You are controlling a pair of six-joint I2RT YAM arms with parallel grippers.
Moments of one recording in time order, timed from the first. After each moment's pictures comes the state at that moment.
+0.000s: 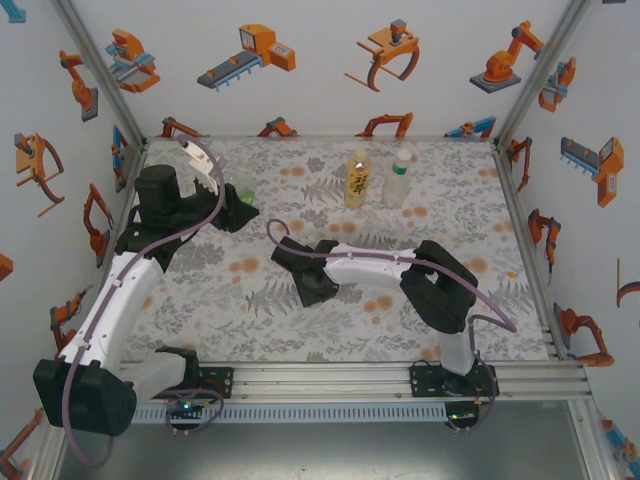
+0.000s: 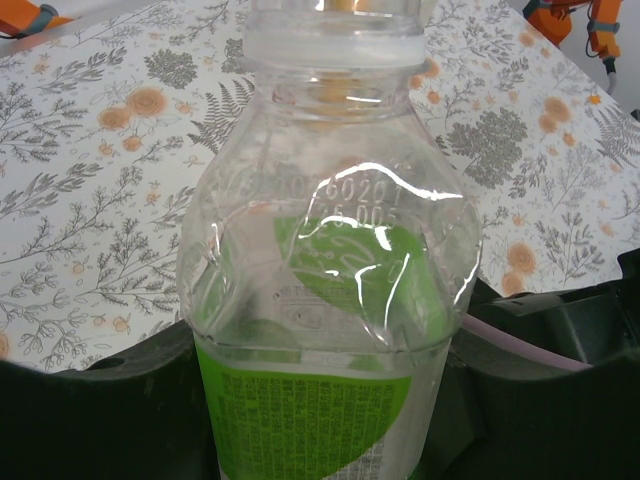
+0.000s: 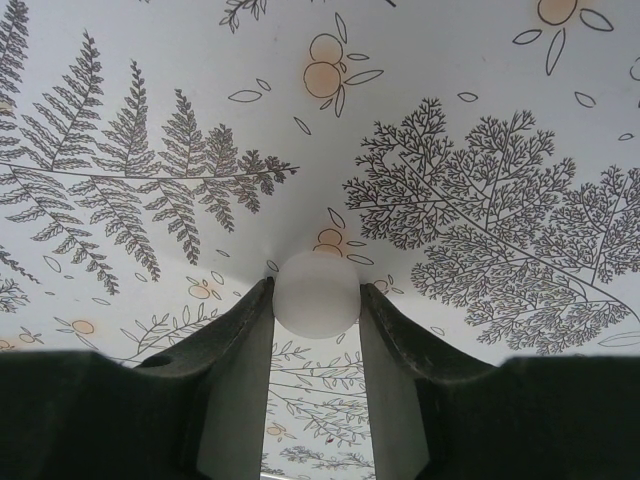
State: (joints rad) left arm -0.21 1.11 0.99 -0.27 0.63 0.03; right arm 1.06 1.94 1.32 -0.71 0.15 0.64
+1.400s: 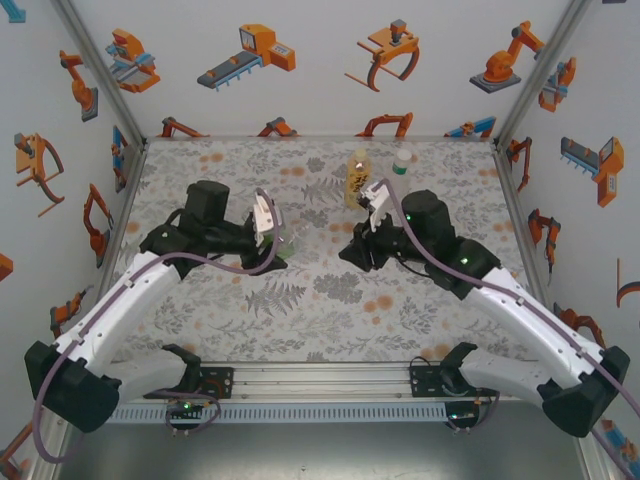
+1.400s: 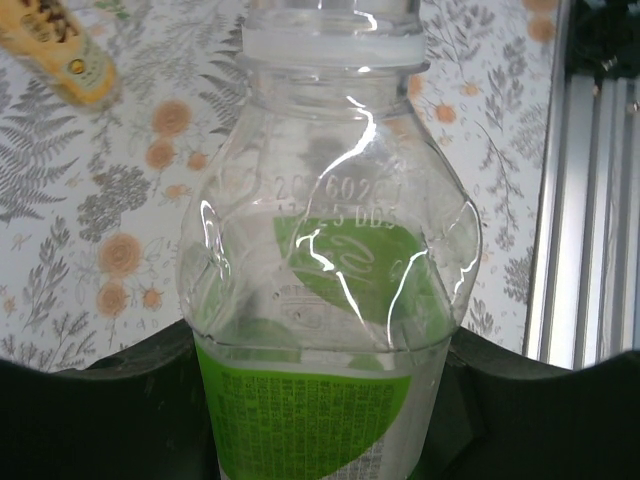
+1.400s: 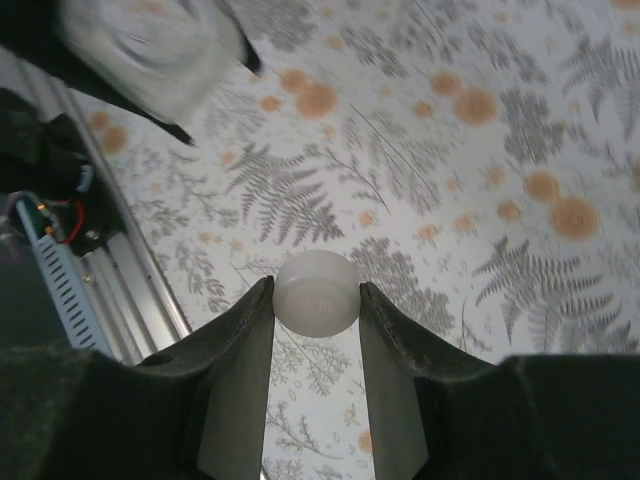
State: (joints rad) left arm -0.55 1.13 1.04 -0.62 0.72 0.60; right arm 0.71 1.02 1.03 -0.43 -0.41 0.01
